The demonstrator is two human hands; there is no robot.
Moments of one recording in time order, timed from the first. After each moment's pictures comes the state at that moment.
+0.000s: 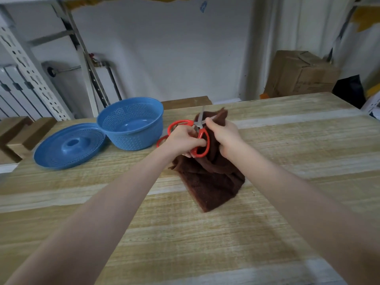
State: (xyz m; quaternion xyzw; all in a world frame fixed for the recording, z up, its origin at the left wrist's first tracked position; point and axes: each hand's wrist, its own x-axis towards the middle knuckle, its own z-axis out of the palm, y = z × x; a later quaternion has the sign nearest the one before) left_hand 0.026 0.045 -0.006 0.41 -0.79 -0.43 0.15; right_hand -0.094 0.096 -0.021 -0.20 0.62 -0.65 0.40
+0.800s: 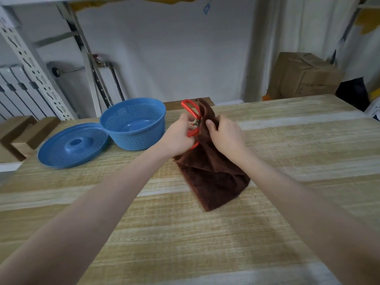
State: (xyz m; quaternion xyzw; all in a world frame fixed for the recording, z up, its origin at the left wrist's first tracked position) left_hand 0.036 0.040 0.002 0.36 -0.85 -0.32 0.19; right_hand -0.099 0.104 -0.020 -0.47 0.81 -0.34 -0.01
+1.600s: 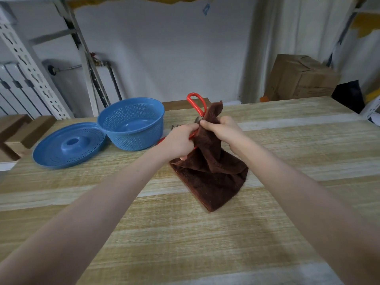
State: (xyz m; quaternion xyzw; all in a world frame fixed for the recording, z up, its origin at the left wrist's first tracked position) left_hand 0.036 0.047 0.006 0.34 -0.89 -0.28 0.12; right_hand -0.104 0.102 0.001 -0.40 0.69 -0.50 0.34
